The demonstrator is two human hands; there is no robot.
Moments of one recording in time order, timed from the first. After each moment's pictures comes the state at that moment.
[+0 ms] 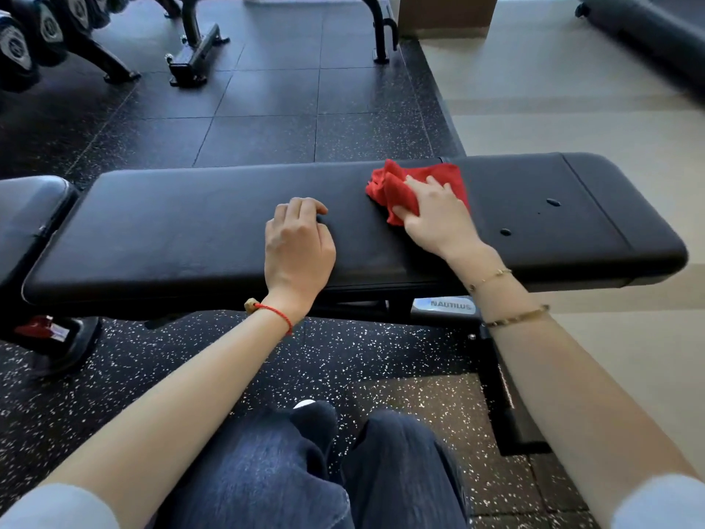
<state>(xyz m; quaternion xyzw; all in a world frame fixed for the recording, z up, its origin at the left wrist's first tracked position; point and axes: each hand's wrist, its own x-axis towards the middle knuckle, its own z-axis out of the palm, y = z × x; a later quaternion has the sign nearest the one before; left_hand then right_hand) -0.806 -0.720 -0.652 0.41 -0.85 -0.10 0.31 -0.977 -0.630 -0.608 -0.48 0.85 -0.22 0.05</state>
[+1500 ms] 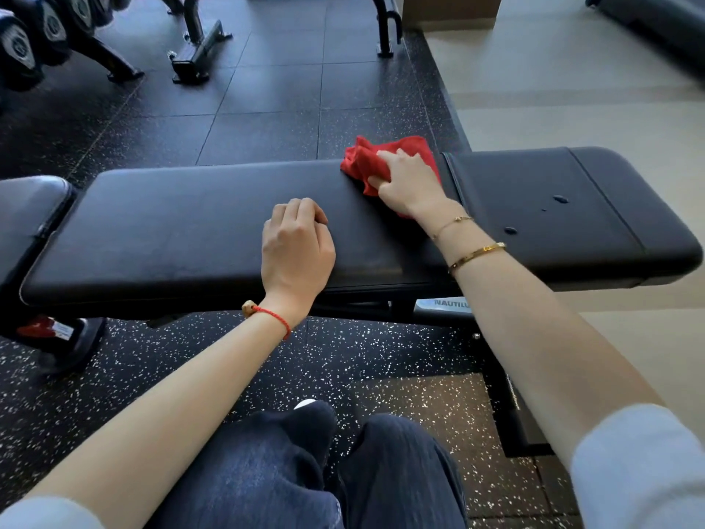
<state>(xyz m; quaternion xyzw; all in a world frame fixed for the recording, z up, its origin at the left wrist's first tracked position) -0.804 -0.716 -0.648 0.41 -0.85 -0.11 0.31 -0.996 -0.696 -0.610 -0.50 0.84 -0.19 0.06</state>
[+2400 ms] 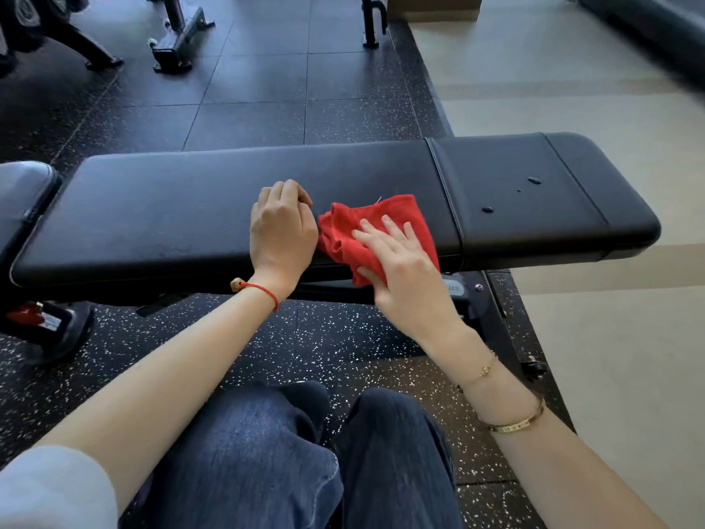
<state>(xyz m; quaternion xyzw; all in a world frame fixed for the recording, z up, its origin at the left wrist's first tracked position) -0.799 -0.715 -0.648 0.40 -0.84 -0.15 0.34 -0.890 -0.552 -0.639 -0.58 0.77 -0.26 0.01</state>
